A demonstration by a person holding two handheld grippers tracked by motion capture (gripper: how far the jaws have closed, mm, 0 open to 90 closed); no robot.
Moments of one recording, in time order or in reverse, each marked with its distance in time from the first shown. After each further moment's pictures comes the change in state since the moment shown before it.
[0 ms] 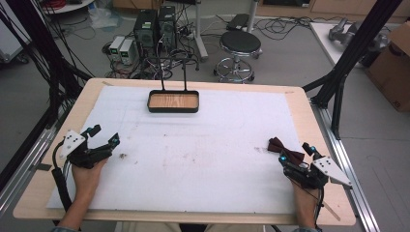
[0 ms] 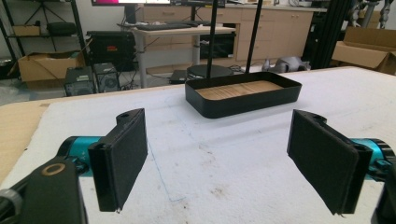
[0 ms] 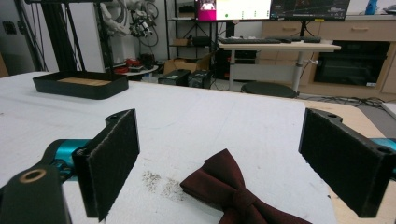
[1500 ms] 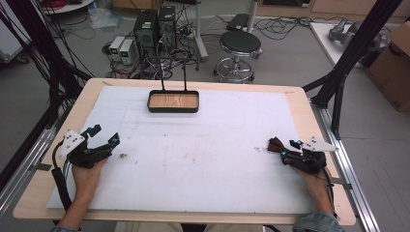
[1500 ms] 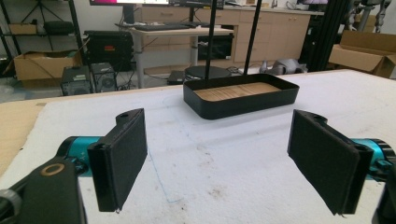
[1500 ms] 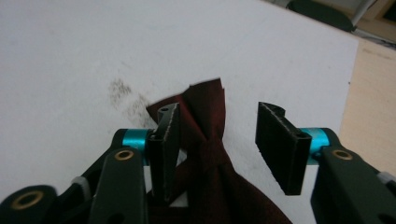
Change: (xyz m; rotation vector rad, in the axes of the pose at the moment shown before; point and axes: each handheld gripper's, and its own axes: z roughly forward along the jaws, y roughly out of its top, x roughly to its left) left arm 0.001 0.000 0.000 -0.008 -0.008 -0.016; right arm -0.041 0.006 0.046 0.433 0.174 -0.220
